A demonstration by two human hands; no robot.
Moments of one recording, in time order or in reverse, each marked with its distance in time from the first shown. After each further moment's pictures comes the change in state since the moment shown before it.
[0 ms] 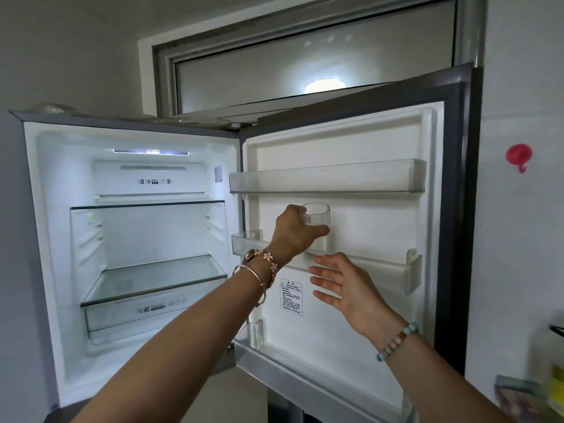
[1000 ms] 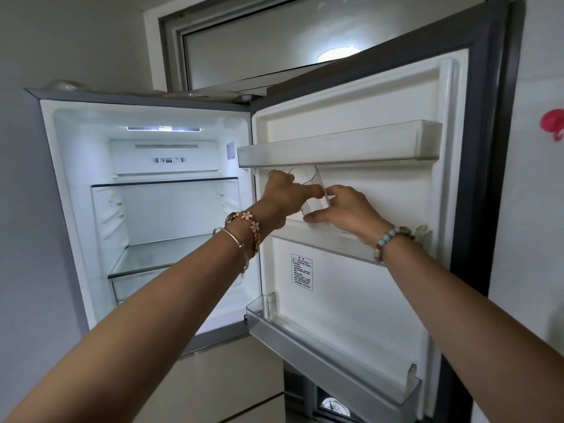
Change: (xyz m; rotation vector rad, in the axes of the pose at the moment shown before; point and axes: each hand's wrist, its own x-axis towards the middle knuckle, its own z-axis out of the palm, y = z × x) left_hand -0.014 0.014 -0.047 -0.249 -0.019 -0.203; right_hand 0.050 -0.053 0.025 -0.897 0.004 -0.393
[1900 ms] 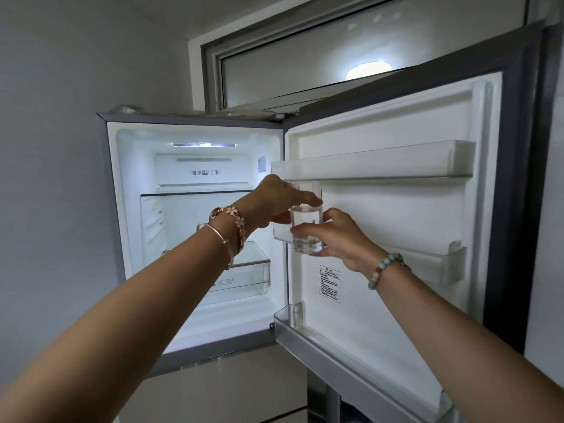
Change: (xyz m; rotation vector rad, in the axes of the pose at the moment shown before) left_hand -0.024 0.022 -0.077 0.228 -0.050 -0.052; right_hand -0.025 -0.038 0.051 0.546 -0.198 0.128
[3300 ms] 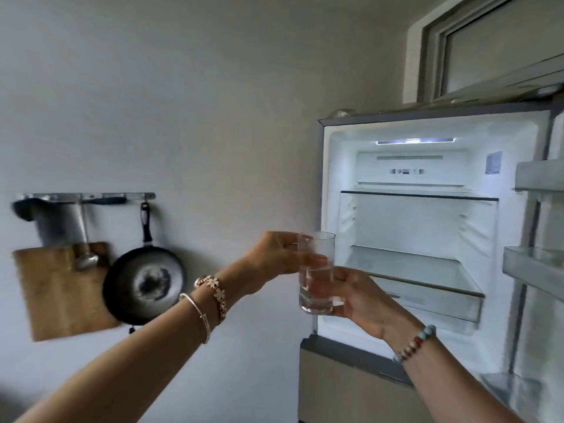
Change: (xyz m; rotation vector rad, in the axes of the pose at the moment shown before) left_hand -0.157 -0.129 -0.172 0.030 0.421 -0.142; right_hand -0.015 0.028 0.242 0.406 -1.053 0.014
